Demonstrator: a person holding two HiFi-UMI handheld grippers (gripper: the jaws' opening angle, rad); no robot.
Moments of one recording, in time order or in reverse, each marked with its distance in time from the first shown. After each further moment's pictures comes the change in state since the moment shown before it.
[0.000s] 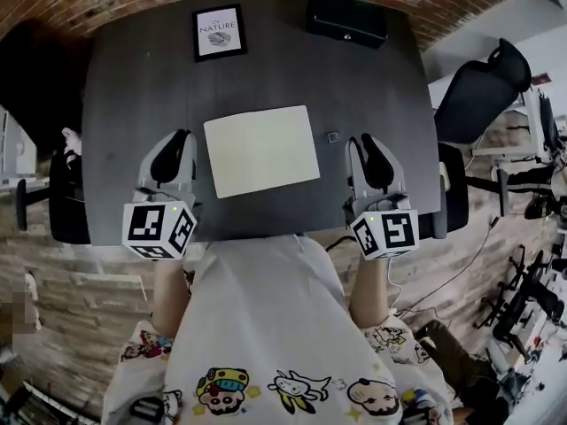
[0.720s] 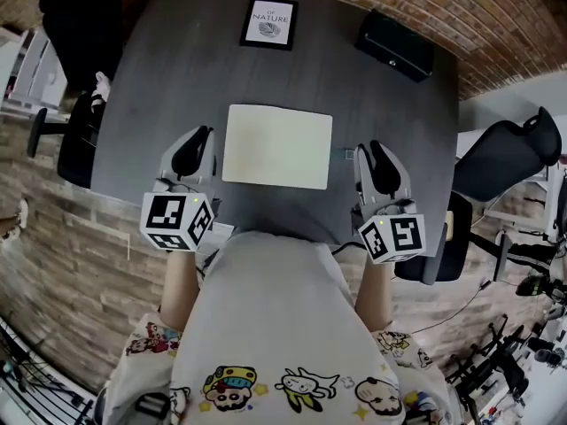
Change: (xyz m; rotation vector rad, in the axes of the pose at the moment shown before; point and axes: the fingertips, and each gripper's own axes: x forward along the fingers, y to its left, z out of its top) left arm -0.024 -0.018 -0.022 -0.053 0.021 0.223; right arm 0.029 -0.002 -0.016 0.049 0.030 0.269
